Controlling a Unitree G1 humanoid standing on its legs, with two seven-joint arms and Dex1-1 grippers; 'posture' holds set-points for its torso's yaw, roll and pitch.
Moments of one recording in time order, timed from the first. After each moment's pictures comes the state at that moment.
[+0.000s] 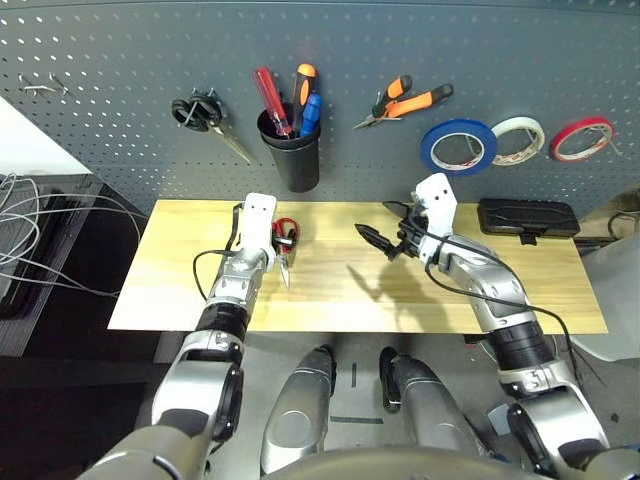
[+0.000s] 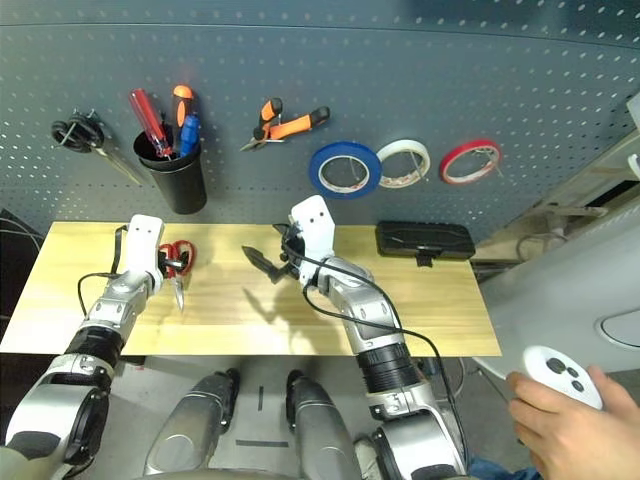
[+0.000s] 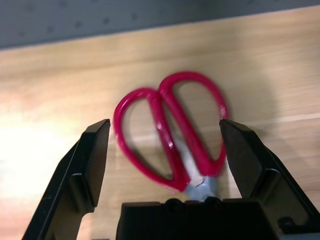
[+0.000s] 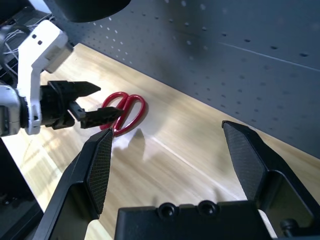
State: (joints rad) left arm -0.59 0.24 0.09 0.91 0.00 0.16 -0.07; right arm -0.41 -0.19 0.17 0.13 0.20 0.37 0.59
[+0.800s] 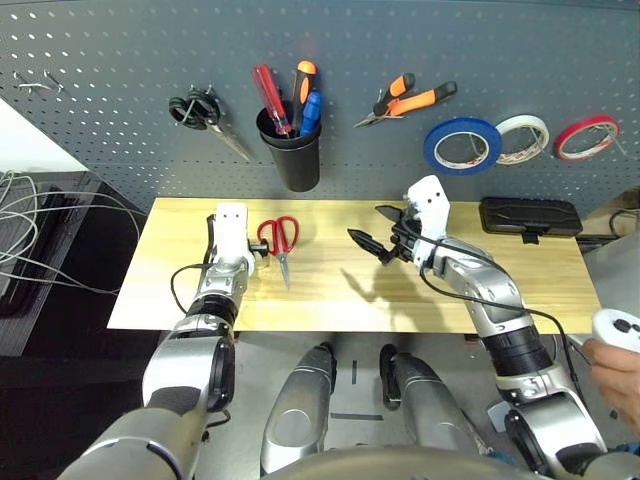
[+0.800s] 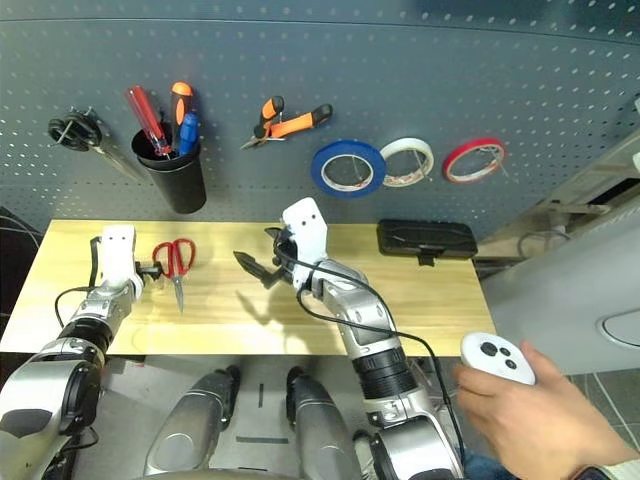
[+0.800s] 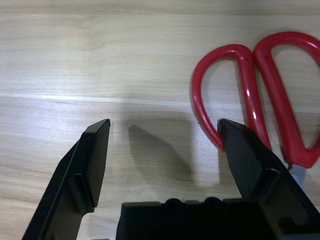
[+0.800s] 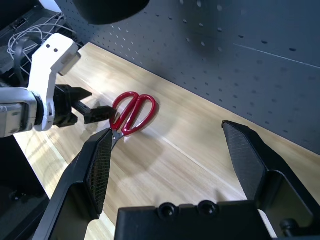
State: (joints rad) left arm -0.68 0.30 0.17 1.17 -0.01 0.10 0.01; right arm -0.39 -0.18 0.18 0.03 0.20 0.44 0.59
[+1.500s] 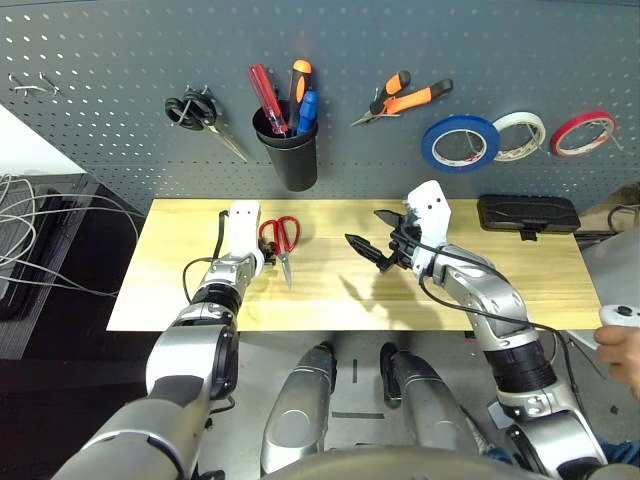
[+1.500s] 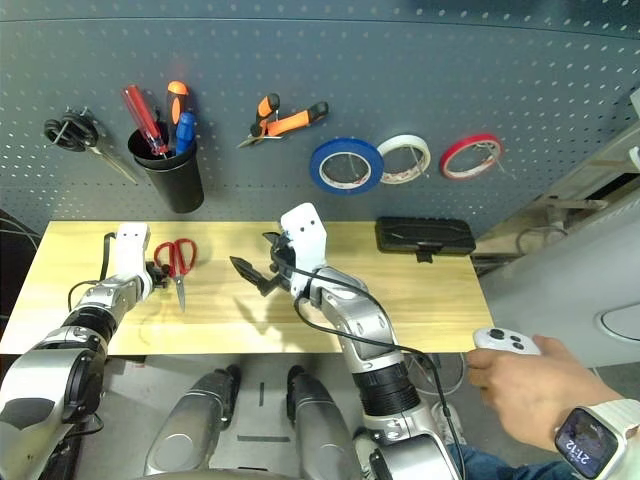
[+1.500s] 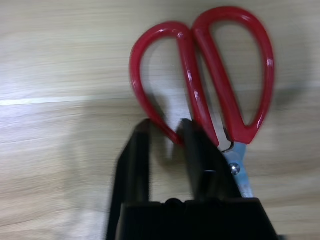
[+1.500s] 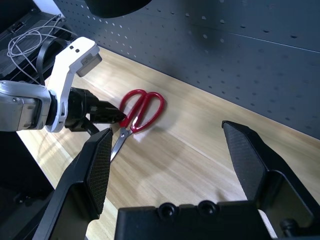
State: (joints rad) left arm -0.72 0.28 0.14 1.16 -0.01 0.31 -0.18; right arm -0.33 -0.17 0.19 -0.07 0.20 0.50 0.55
